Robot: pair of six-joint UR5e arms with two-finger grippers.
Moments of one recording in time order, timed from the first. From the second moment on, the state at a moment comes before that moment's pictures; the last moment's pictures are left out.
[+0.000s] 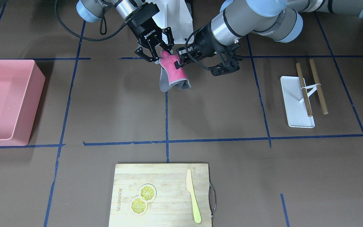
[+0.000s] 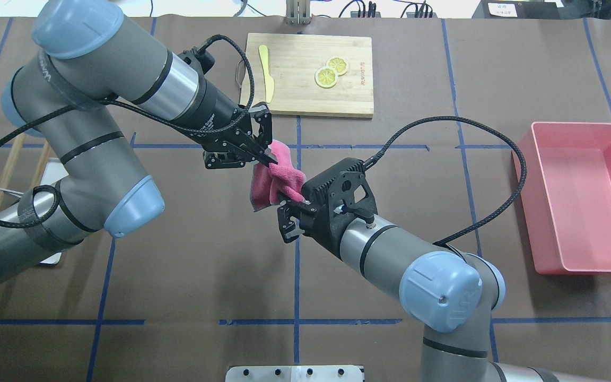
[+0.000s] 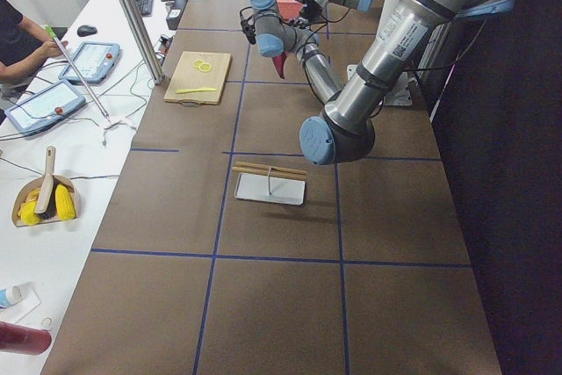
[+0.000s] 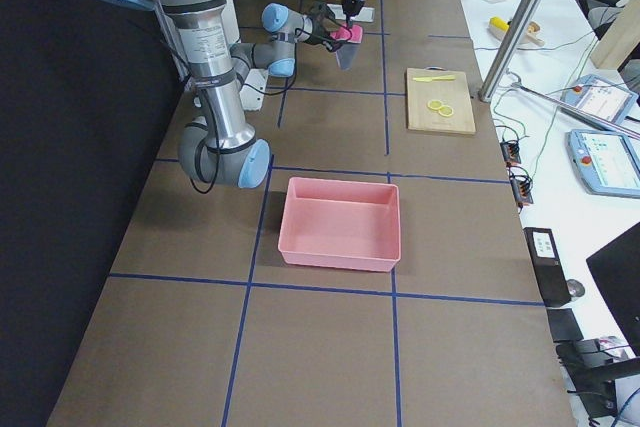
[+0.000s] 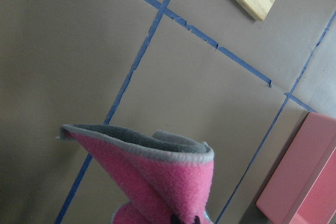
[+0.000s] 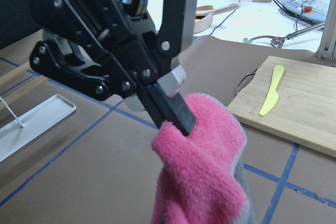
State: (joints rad) left arm -0.76 -2.24 -1.74 -2.05 -2.38 -1.86; right arm 0.26 -1.11 1.92 -0.87 1.20 0.76
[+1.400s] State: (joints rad) left arm -0.82 -2.23 -1.76 -2.05 -2.40 -1.85; right arm 0.27 -1.12 1.97 -0.90 1.20 0.77
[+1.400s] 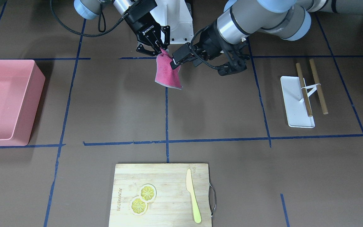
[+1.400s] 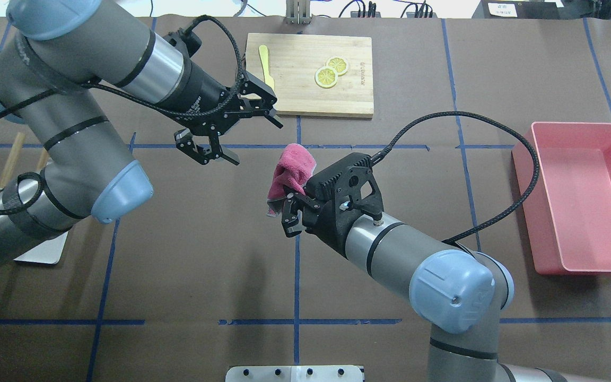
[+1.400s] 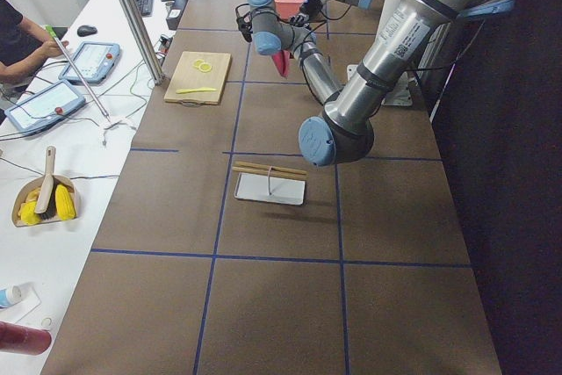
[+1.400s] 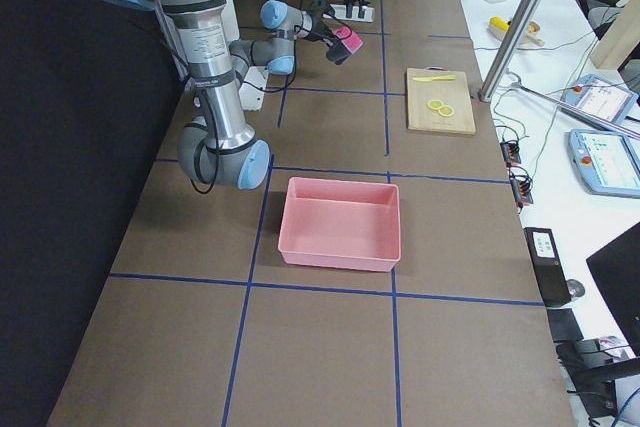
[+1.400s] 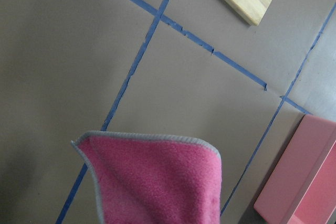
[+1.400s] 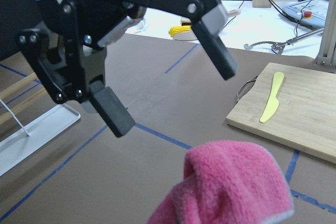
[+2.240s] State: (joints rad) left arm -1.13 -2.09 -1.81 -2.04 -2.54 -1.61; right arm 0.30 -1.18 2.25 -1.47 1.27 0.83
